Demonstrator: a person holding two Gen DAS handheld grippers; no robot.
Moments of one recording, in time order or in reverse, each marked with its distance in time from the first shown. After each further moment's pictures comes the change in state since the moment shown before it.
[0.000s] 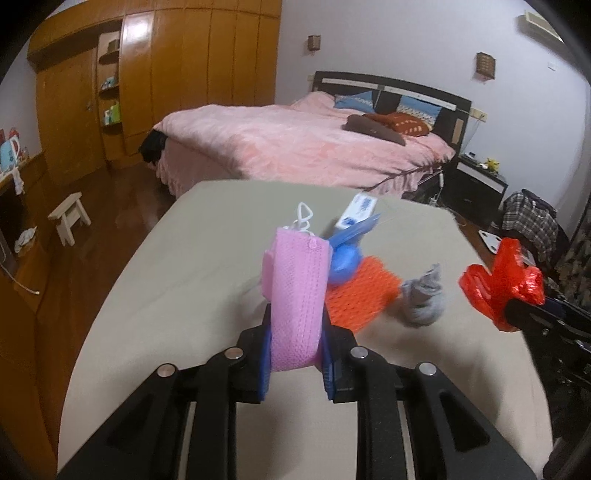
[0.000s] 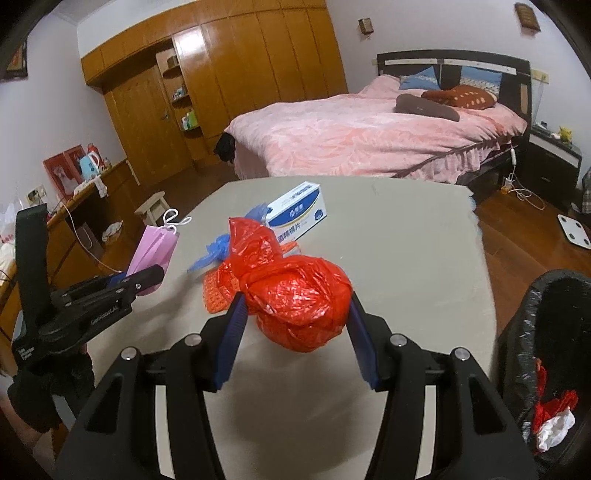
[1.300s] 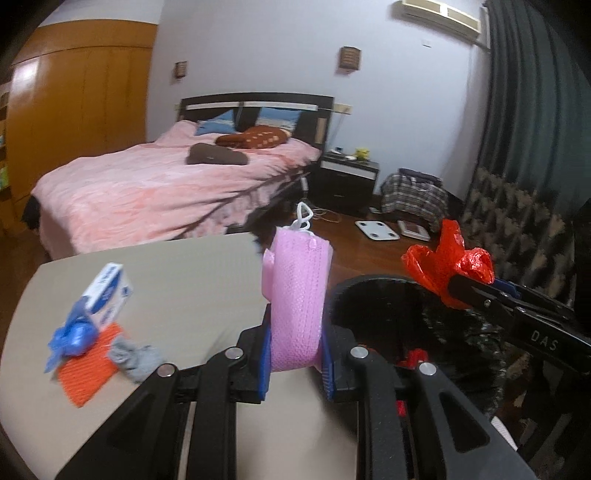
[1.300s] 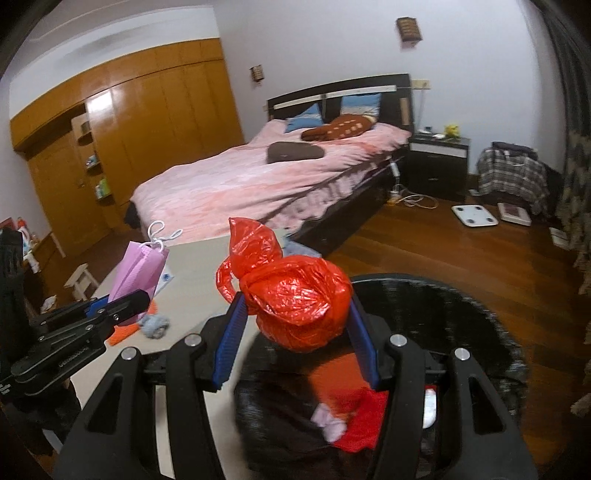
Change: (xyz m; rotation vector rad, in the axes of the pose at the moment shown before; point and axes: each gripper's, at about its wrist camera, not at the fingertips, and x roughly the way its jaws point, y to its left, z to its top) left arm -0.035 -0.257 0.021 0.260 -0.069 -0.420; right arm -0.172 -0.166 -0.026 0.198 -0.196 -0.344
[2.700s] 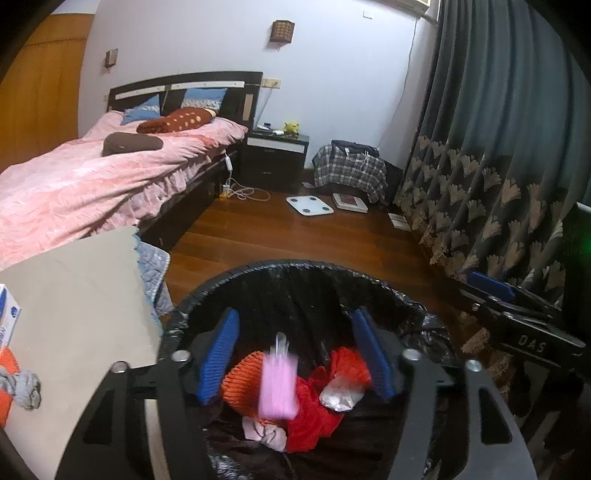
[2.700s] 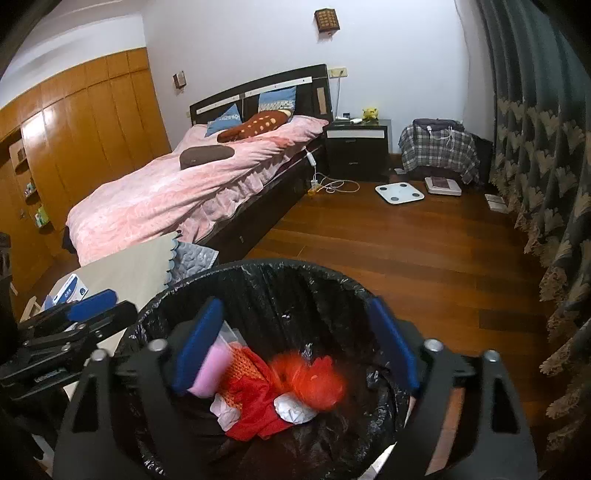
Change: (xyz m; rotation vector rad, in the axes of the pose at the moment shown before) left arm 0.073 -0.104 0.006 0.092 0.076 -0.214; right arm -0.017 -0.125 -0.026 0.139 0.004 -0.239
